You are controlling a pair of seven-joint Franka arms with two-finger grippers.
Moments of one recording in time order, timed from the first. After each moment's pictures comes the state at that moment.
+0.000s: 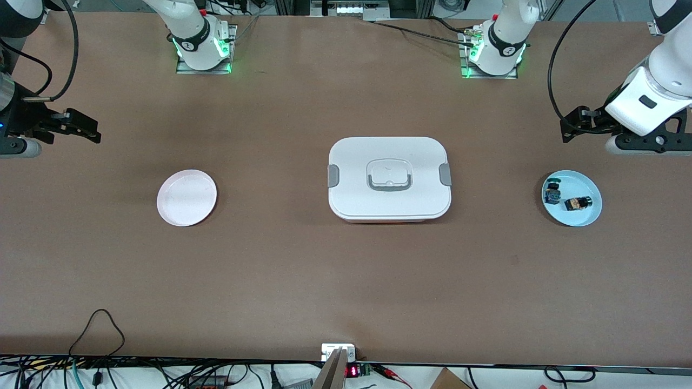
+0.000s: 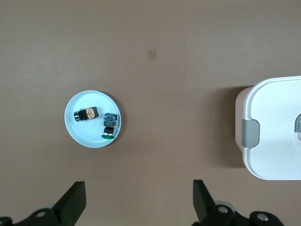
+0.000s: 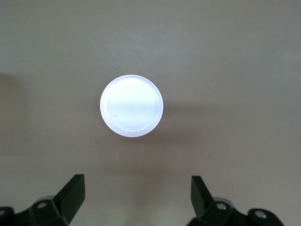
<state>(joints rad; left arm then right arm) -0.01 0.01 -0.09 -1.62 0.07 1.57 -0.08 -0.02 0.05 0.01 -1.61 -0.03 1.59 -0.04</state>
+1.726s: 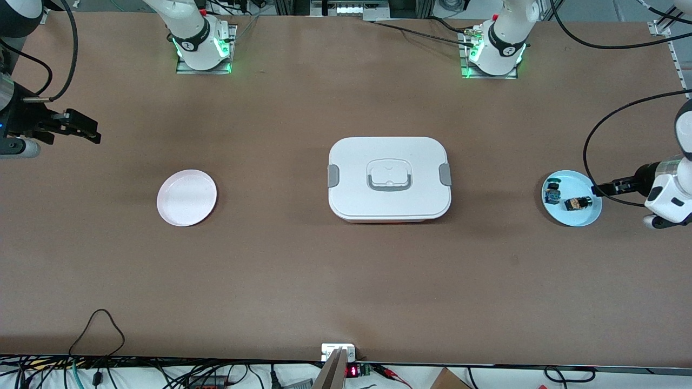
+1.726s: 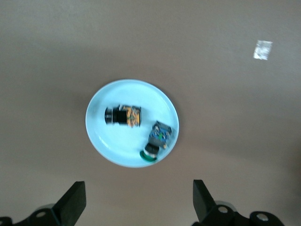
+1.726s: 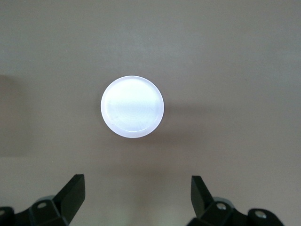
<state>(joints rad) 0.28 0.34 -0.07 -1.71 0.09 1.85 -0.06 -0.02 0.05 0.02 -1.61 -0.03 1.59 -0.04</state>
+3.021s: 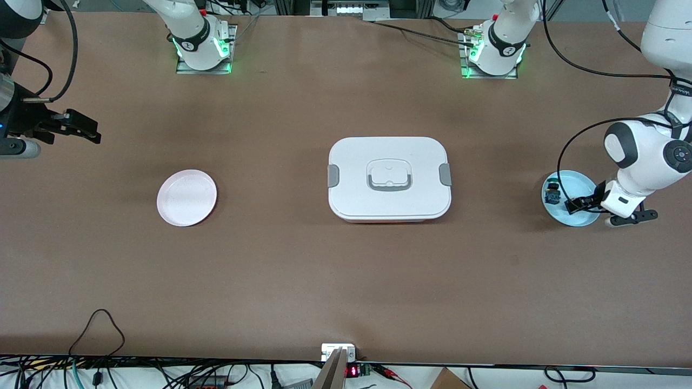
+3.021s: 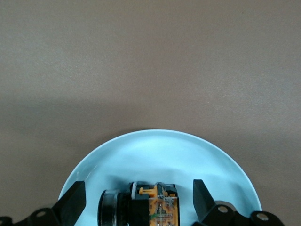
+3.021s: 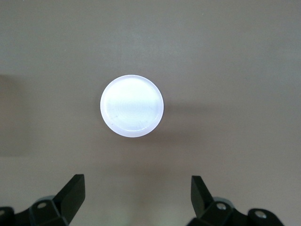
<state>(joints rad) 0.41 0.50 -0.07 -2.08 0.10 2.63 0.07 -0.02 0.05 0.01 -1.61 -0.02 1.59 -0.04</state>
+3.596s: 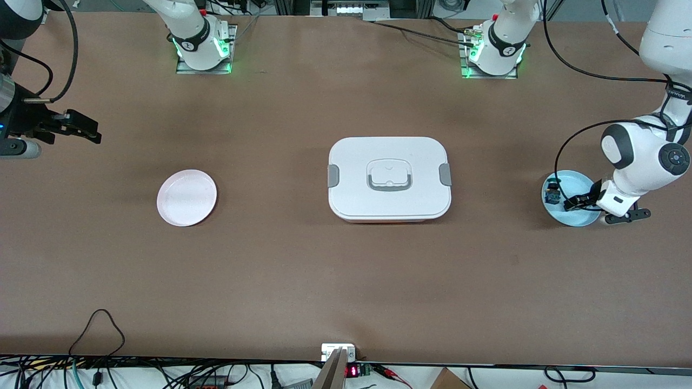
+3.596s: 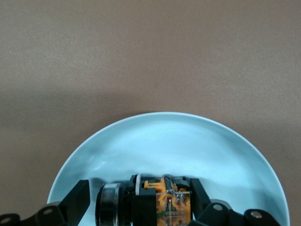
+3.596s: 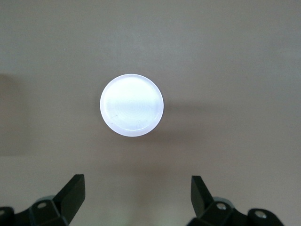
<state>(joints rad) 0.43 0.53 -0.07 -2.08 0.10 2.63 0.09 -0.02 0.05 0.01 -1.62 -0.02 1.59 -0.04</state>
